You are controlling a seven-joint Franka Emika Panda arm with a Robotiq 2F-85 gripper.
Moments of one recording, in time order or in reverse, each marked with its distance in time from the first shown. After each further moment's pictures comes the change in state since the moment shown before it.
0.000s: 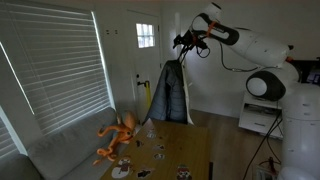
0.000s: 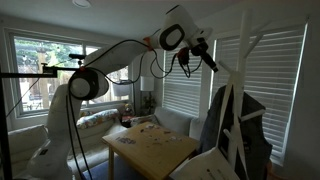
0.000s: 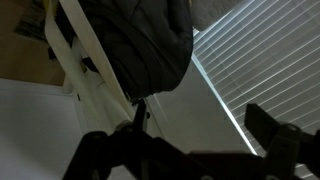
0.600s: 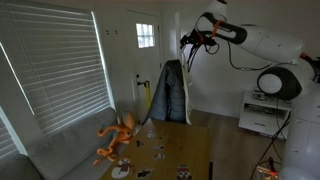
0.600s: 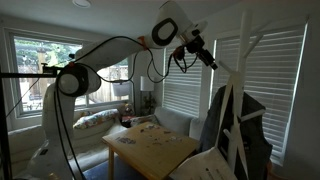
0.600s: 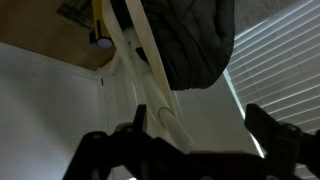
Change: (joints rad) arm 0.007 -0.123 -0.002 -0.141 -0.180 0.002 -0.070
